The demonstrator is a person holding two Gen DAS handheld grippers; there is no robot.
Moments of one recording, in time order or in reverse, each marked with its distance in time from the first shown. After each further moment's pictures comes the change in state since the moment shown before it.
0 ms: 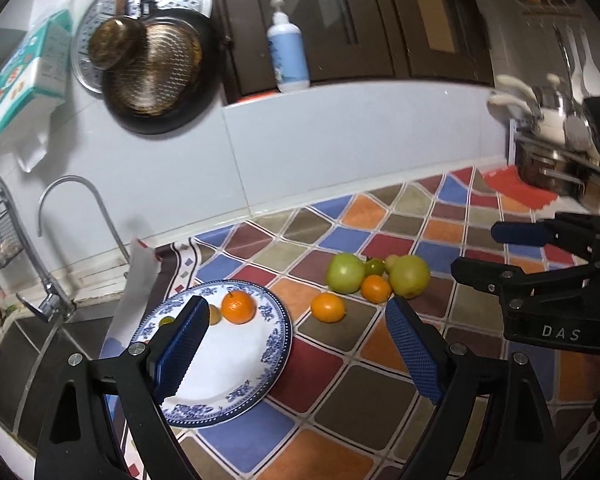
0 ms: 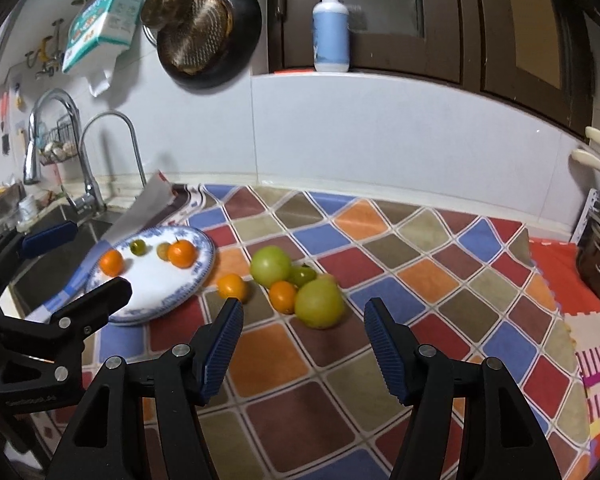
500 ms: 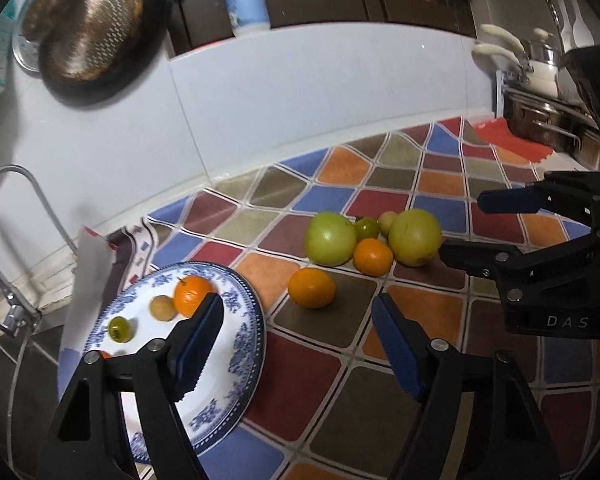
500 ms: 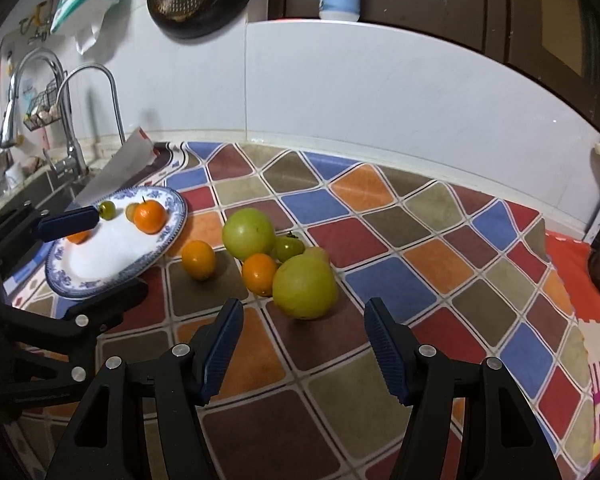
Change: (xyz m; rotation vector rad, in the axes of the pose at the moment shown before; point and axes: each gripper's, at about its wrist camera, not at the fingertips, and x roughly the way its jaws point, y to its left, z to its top) left arm 0.076 -0.009 -0.013 0.079 0.118 -0.103; right arm 0.061 -0.007 -0.009 -0.060 0.106 -0.017
